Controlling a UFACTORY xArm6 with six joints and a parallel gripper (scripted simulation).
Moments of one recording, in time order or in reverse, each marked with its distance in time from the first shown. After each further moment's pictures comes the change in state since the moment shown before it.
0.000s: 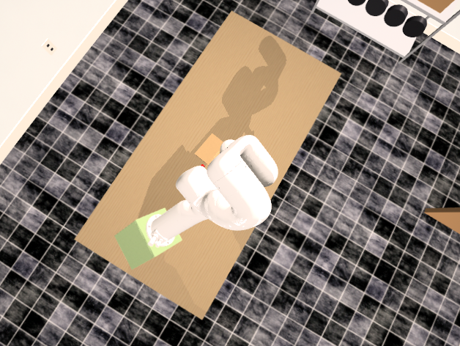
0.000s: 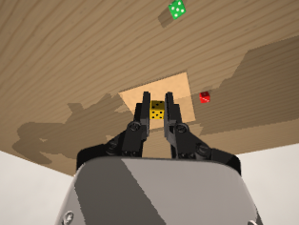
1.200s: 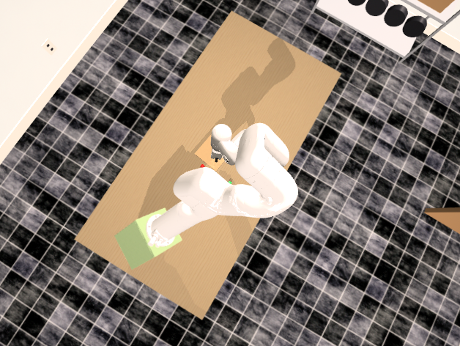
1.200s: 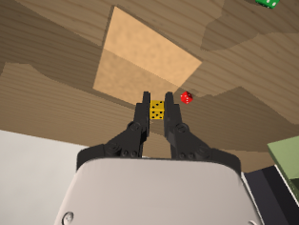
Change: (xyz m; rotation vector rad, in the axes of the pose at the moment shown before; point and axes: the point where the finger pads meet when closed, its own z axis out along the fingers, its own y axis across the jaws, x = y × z) arm -0.073 0.009 0.014 -0.040 -0.033 -0.883
